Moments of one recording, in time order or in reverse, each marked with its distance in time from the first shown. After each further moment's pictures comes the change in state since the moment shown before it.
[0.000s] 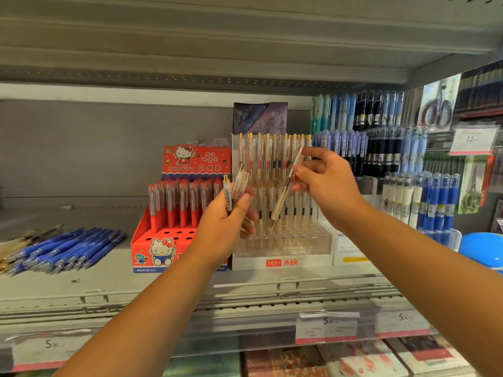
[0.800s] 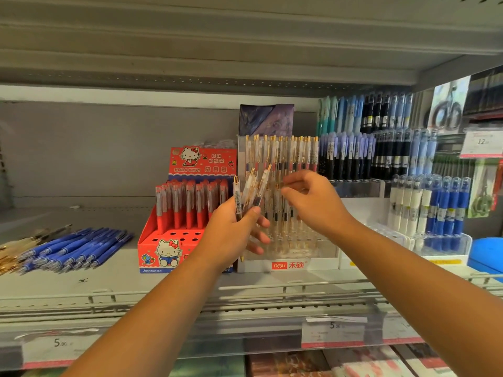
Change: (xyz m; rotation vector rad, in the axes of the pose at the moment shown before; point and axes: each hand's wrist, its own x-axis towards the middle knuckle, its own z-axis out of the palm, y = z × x) left_hand 0.000 0.000 0.001 -0.055 -0.067 -0.115; right_hand -0.005 0.025 0.016 -0.435 -0.109 -0.101
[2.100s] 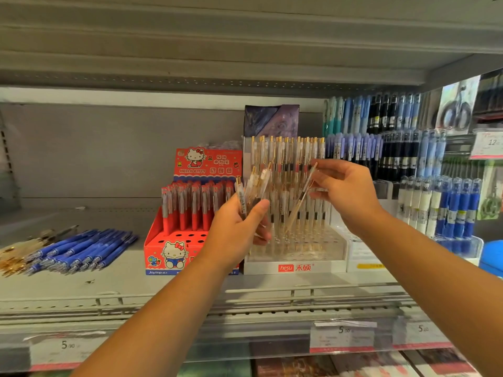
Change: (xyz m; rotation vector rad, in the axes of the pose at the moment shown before) left_hand 0.001 -0.002 -0.003 0.049 0.065 0.108; right_hand 0.017 0.010 -0.025 0.467 0.156 0.131
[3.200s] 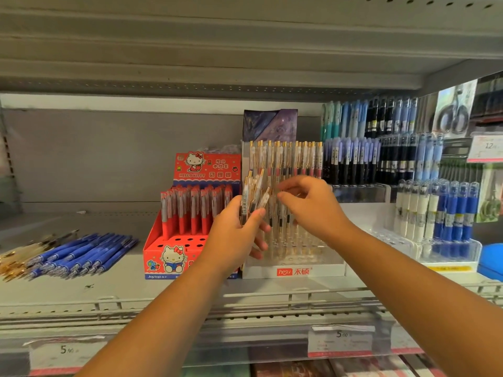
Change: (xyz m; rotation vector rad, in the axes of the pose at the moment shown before) left_hand 0.003 -0.002 0.000 0.045 -0.033 -0.016; right_hand -0.021 0.001 0.034 -0.436 -0.171 -0.144
